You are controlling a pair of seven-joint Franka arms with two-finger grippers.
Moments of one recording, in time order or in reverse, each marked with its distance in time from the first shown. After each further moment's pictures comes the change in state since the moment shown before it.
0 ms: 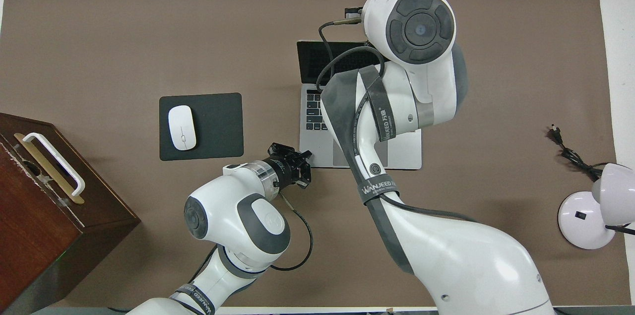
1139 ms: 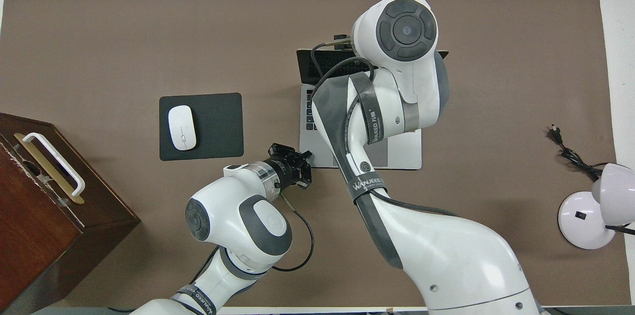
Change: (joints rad) left arm -0.010 0.001 0.002 0.000 0.000 0.015 0.005; right arm 0.001 0.023 0.034 -0.026 0.101 -0.097 -0.072
